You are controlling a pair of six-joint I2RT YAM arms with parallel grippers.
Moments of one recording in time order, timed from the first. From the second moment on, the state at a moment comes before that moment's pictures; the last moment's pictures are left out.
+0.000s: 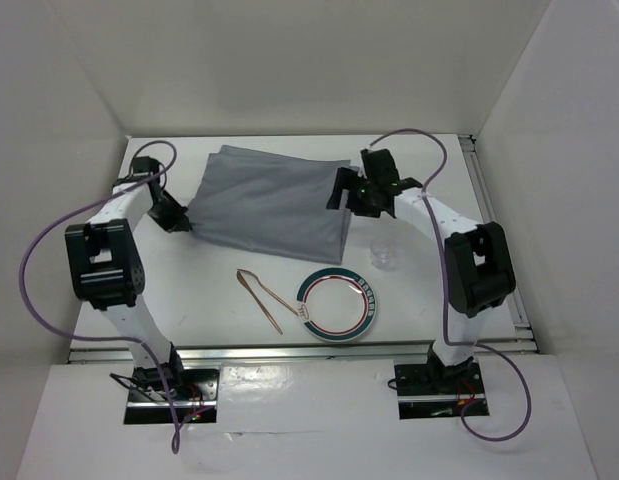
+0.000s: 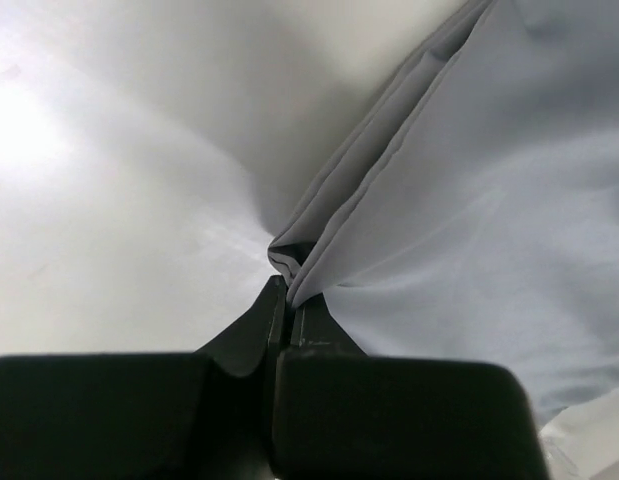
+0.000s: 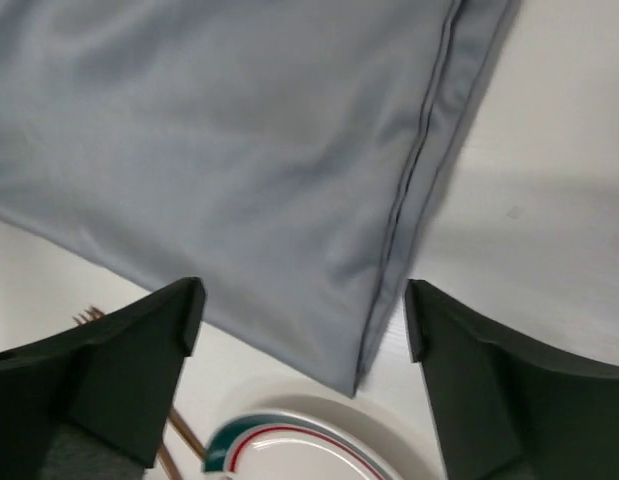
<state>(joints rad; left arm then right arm) 0.17 1.90 1.41 -0.70 0.12 -0.67 0.33 1.76 1.29 -0.33 -0.15 0.51</state>
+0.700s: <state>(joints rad) 0.19 1.68 1.09 -0.67 0.07 -0.72 0.56 1.88 1.27 -0.44 0.03 0.75</state>
